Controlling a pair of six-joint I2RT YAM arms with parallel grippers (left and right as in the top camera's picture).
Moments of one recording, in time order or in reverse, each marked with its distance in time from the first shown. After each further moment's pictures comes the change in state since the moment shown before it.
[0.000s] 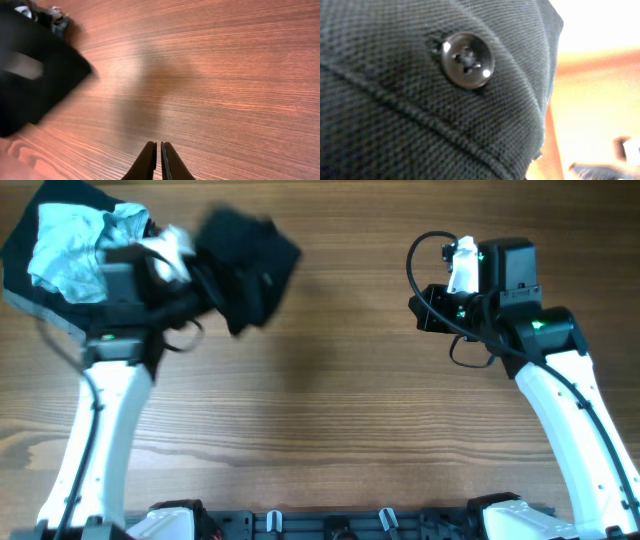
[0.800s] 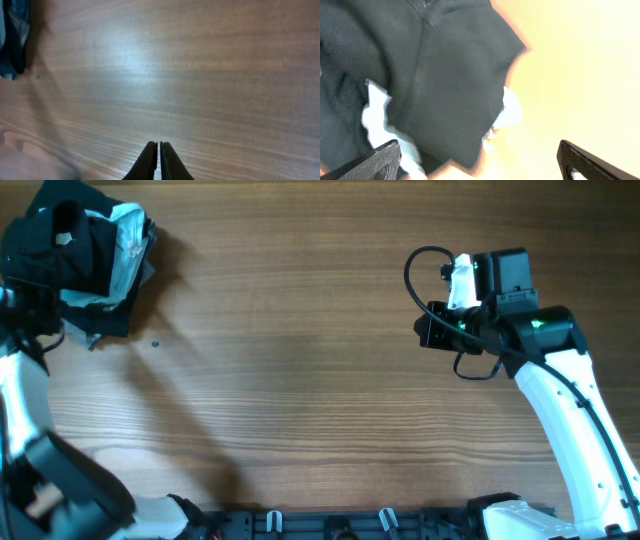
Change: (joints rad) left arm 0.625 0.247 0.084 0.156 -0.092 -0.245; right arm 0.000 0.002 0.000 -0.176 0.021 -0.020
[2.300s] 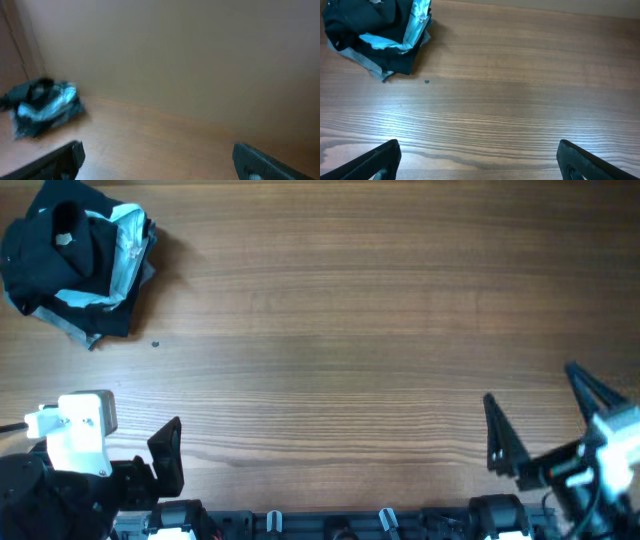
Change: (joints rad) left arm -0.614 -0.879 0.425 -1.405 -0.447 0.781; right arm -0.098 -1.009 -0.140 0.208 0.074 -0.384
